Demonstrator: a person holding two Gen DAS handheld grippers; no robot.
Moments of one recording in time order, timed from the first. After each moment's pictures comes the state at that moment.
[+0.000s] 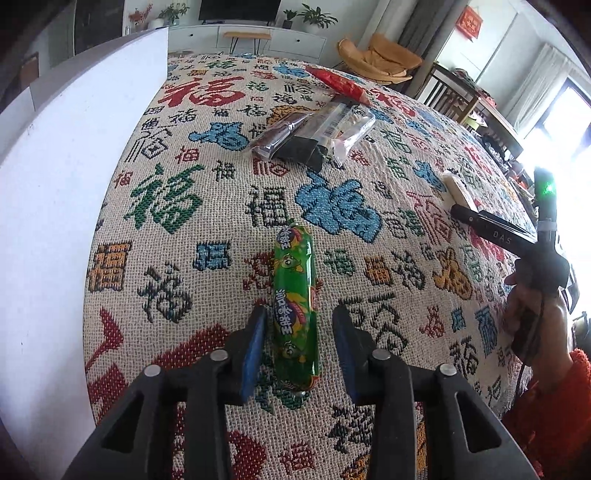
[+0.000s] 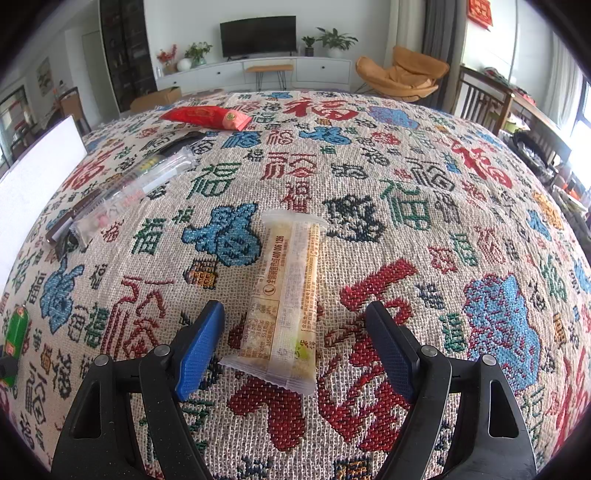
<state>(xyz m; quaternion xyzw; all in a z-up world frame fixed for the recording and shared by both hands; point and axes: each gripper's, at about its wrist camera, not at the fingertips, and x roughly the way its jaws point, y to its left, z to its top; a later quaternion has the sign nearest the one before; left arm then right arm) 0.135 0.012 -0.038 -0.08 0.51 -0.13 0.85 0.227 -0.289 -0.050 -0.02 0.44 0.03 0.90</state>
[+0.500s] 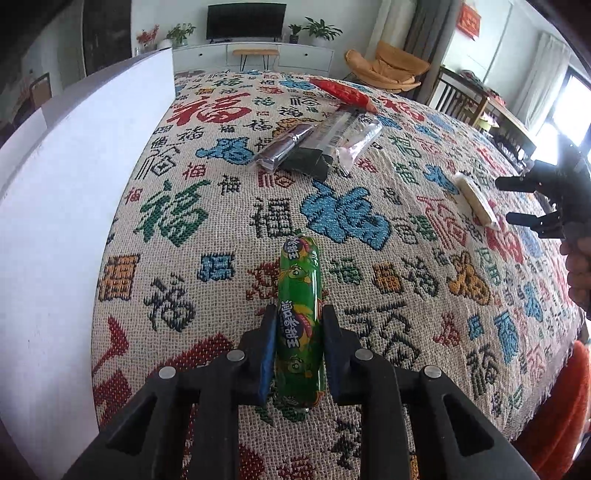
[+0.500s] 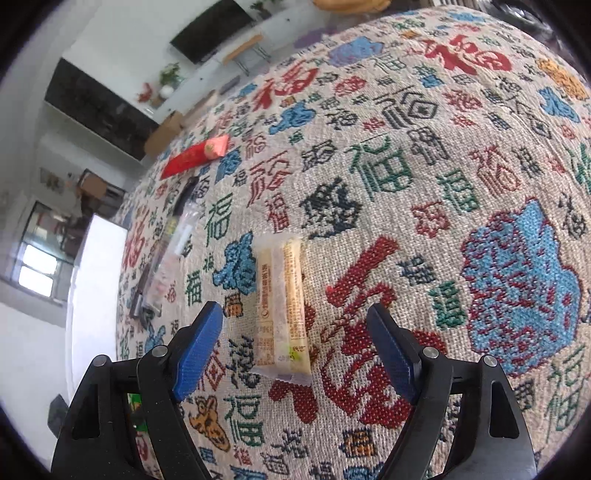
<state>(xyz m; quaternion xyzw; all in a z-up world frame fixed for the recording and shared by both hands) 0.129 0.007 -0.042 -0.06 0.48 -0.09 0.87 0.257 -0.368 -0.026 0.24 0.53 0.08 0.81</state>
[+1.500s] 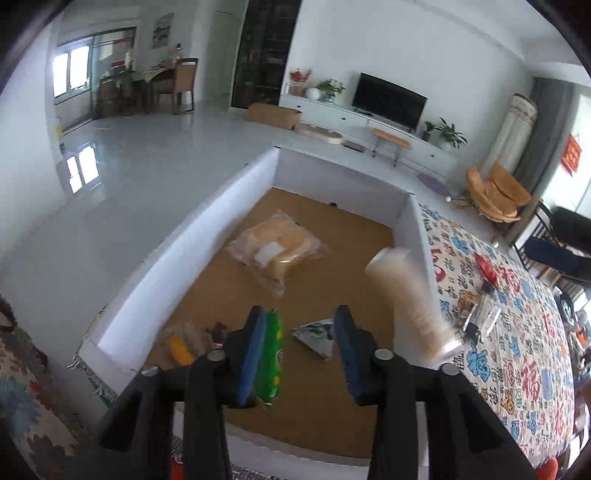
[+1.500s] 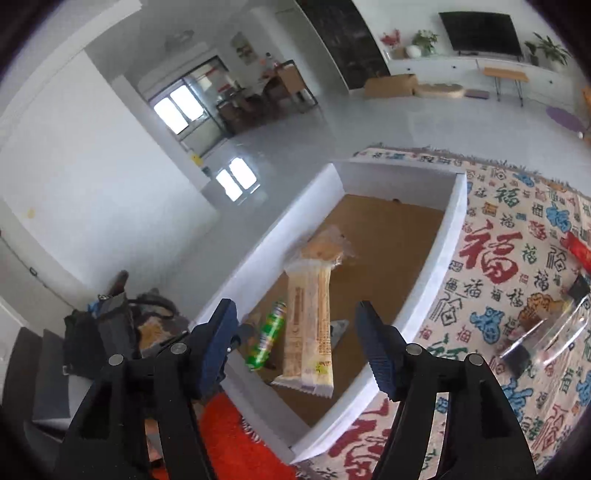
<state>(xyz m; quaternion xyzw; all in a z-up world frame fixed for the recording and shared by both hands) 0.047 0.273 0.102 -0.18 0.36 0.15 0.90 0.181 0.063 0.164 0.04 0.44 0.46 0.77</state>
